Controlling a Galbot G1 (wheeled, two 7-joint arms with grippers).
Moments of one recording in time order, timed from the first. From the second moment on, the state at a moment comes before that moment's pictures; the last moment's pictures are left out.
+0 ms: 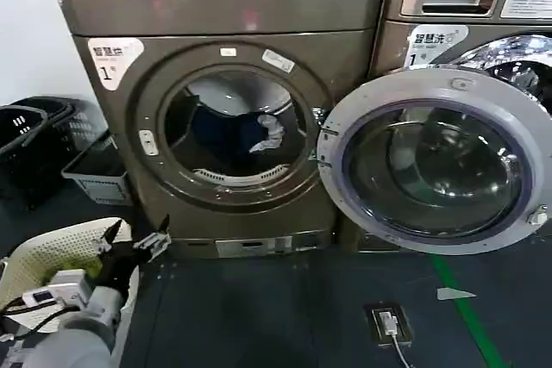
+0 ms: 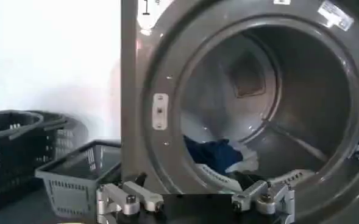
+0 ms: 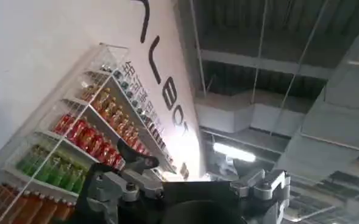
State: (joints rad) left arm 1.35 -1.10 -0.57 -2.35 -0.62 0.55 -0.42; right arm -1.81 0.97 2.30 1.92 0.45 -0.26 -0.06
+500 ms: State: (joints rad) left arm 1.34 -1.10 -0.56 -2.36 -0.62 0.56 -0.43; right arm -1.80 0.97 2.30 1.92 0.46 -0.25 -0.07
